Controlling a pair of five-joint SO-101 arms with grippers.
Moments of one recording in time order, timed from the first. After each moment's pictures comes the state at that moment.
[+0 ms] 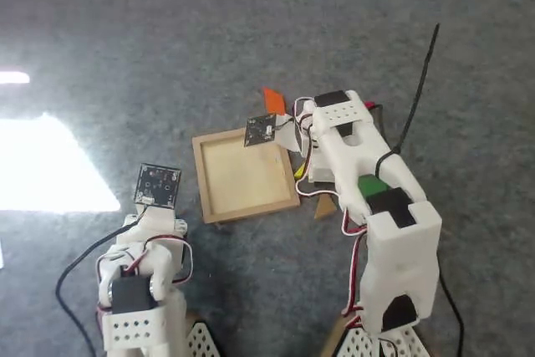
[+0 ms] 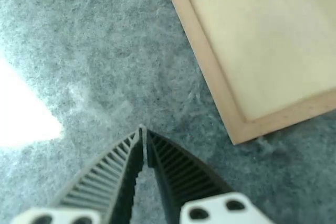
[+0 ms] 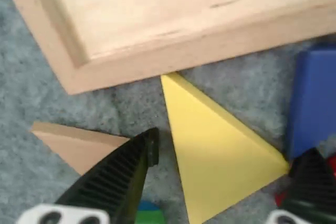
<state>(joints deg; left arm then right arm) -13.0 -102.9 97.3 72.0 -9.0 -21.4 27.5 1.4 72.6 68.6</state>
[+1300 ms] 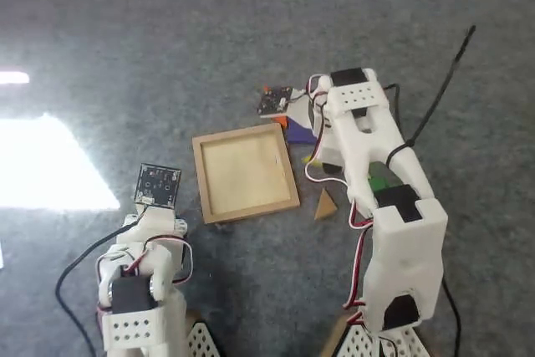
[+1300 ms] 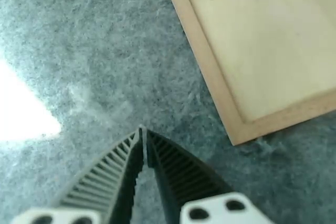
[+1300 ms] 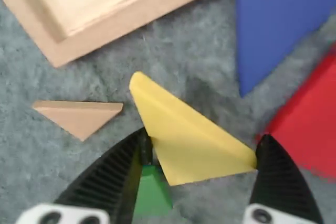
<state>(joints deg) -13.0 -102.9 97.3 72.0 -9.0 -17.3 28.3 -12.4 85.5 62.9</state>
